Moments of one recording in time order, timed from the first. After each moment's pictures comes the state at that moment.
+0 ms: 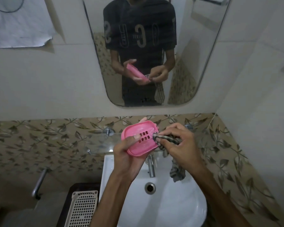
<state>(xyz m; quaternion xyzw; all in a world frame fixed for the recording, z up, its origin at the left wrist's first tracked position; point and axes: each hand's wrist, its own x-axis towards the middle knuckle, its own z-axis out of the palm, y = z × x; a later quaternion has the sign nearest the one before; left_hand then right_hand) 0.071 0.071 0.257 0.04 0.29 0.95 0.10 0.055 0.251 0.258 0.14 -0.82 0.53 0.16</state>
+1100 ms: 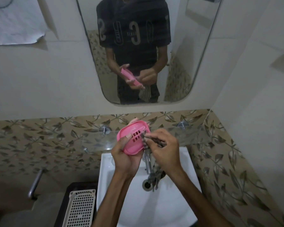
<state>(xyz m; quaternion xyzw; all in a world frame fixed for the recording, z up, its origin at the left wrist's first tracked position) 0.071 0.083 0.236 -0.07 0.29 0.95 0.02 0.064 0.213 0.222 0.08 -0.78 0.59 0.18</state>
